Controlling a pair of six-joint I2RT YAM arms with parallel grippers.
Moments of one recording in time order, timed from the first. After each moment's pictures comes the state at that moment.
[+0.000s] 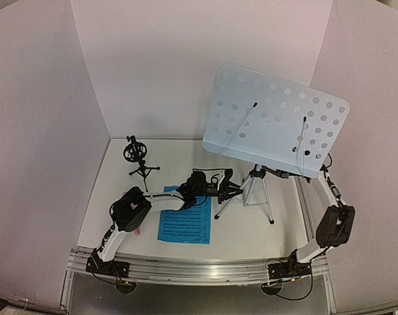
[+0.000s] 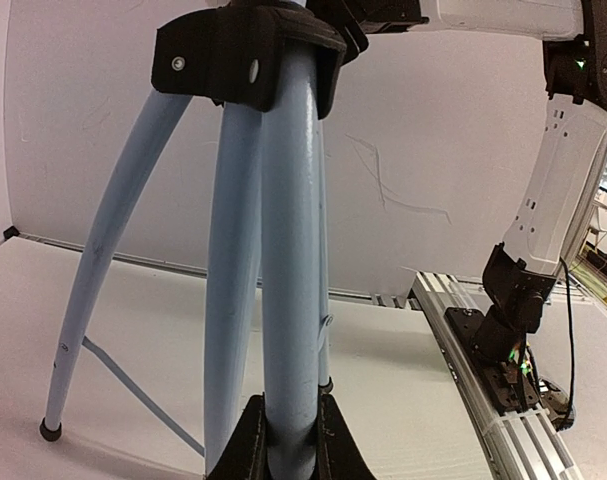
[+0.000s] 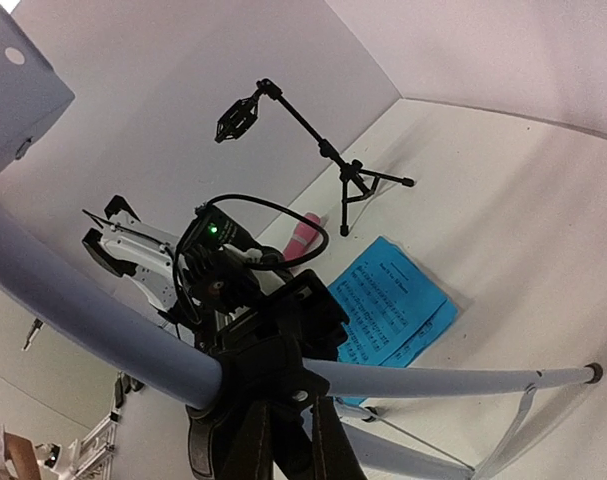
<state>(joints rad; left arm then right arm) -0.95 2.33 1.62 0.76 0.67 -0.20 -0.07 1.56 1.27 -0.52 -1.37 -0.09</state>
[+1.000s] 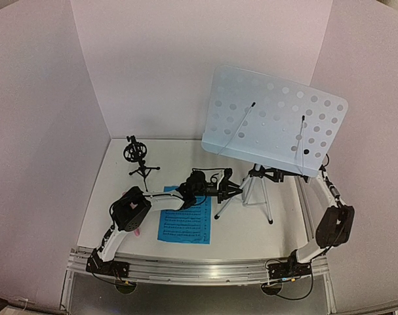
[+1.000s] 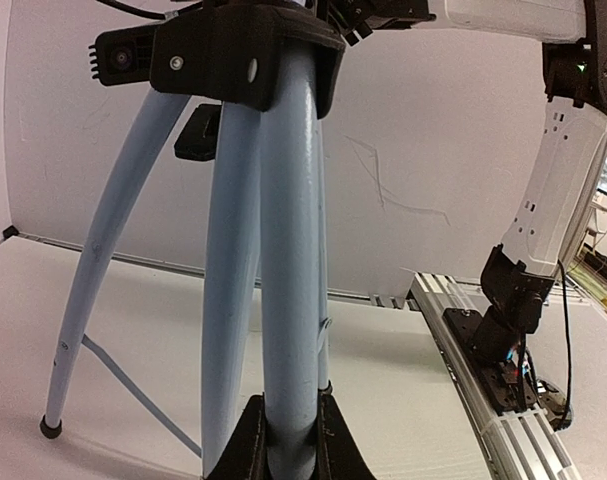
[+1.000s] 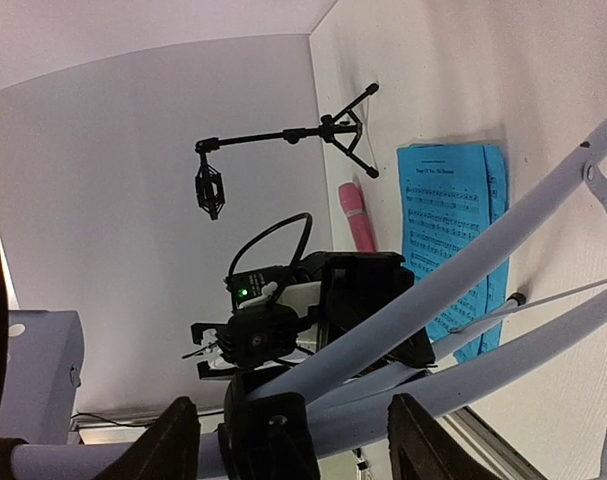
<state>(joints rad) -0.94 2.33 1.62 0.77 0.68 -0.21 -0.03 1.56 1.29 -0.55 -1.24 0.80</state>
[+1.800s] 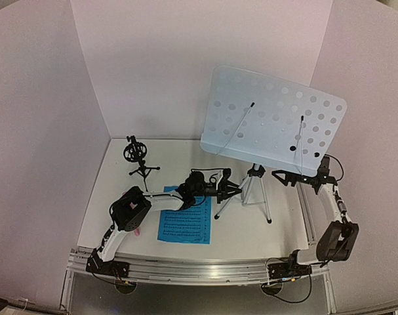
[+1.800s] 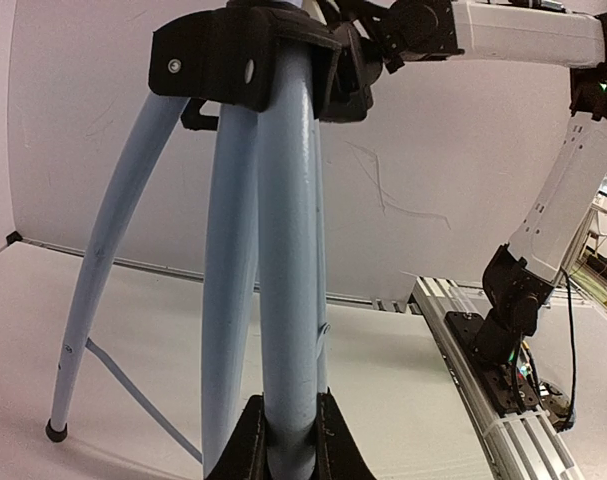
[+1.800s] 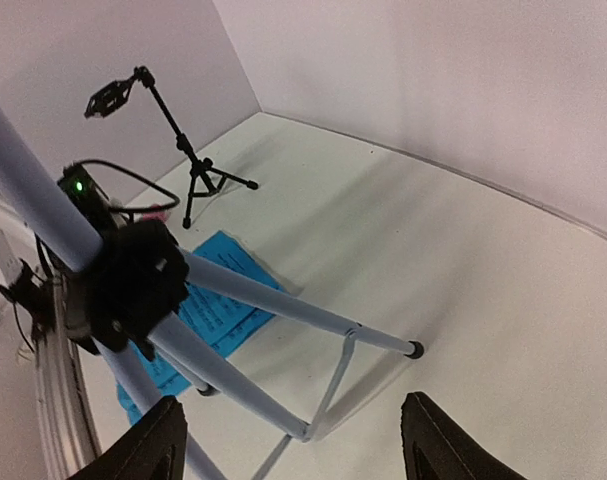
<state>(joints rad) -0.94 2.33 1.60 0.80 0.68 -0.21 -0.20 1.37 1.10 -0.44 -1.10 -0.35</state>
